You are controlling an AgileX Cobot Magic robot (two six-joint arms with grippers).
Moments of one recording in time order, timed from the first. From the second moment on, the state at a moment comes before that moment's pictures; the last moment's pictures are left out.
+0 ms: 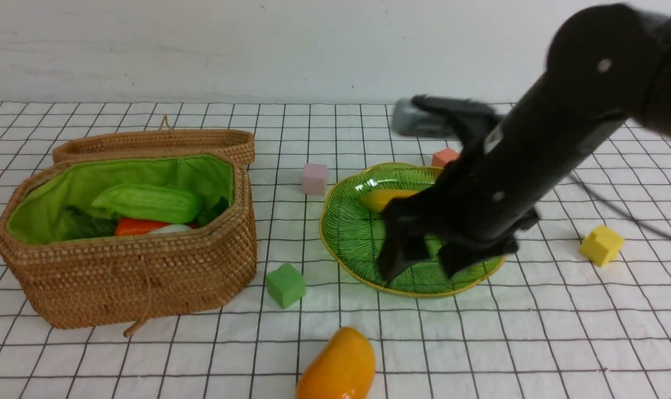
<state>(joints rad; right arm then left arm) 0.61 1.67 -1.42 0.35 1.01 0.15 -0.07 -0.01 0.03 -0.02 0.35 -0.18</state>
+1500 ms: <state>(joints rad) 0.40 2.15 -1.81 0.28 0.89 -0.04 -0.07 -0.01 0.03 -0.02 0.35 -0.18</state>
